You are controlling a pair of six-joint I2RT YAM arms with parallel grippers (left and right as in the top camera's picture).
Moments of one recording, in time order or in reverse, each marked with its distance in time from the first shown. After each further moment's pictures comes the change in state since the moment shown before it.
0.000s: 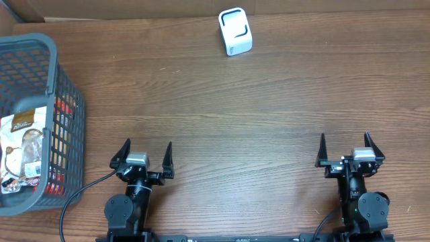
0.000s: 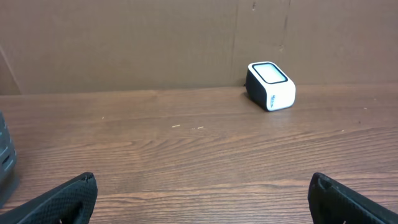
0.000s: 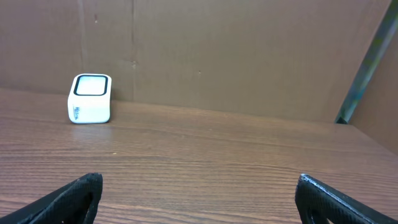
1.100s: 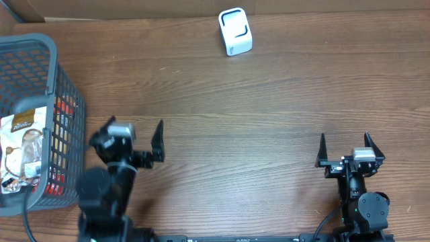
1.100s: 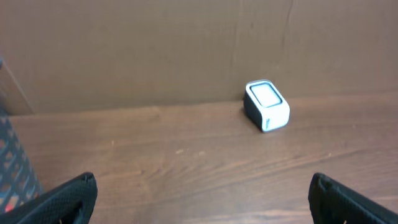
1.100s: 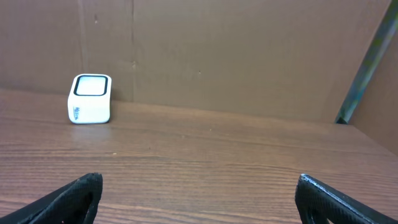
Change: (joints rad) left arm 0.000 0.508 0.613 -0.235 0.009 0.026; right arm 0.000 0.000 0.000 0.000 0.000 0.000
